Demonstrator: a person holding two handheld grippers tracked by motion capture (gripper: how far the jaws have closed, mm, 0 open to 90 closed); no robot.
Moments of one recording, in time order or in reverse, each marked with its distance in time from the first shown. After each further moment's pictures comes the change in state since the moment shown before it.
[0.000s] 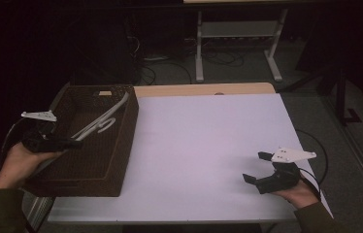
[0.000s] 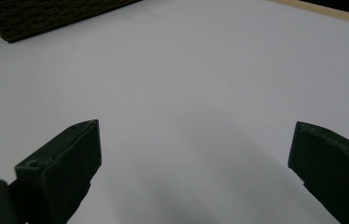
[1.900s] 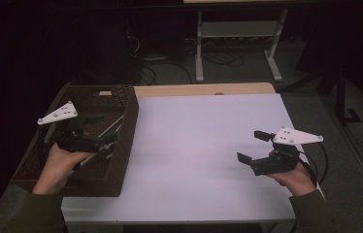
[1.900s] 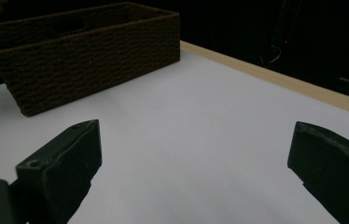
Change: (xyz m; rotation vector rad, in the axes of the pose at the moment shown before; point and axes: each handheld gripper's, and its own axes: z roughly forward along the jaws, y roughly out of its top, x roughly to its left) left arm -0.094 0.042 0.035 -0.490 -0.063 0.108; right arm 0.006 0.063 -0.010 -0.185 0.005 -0.020
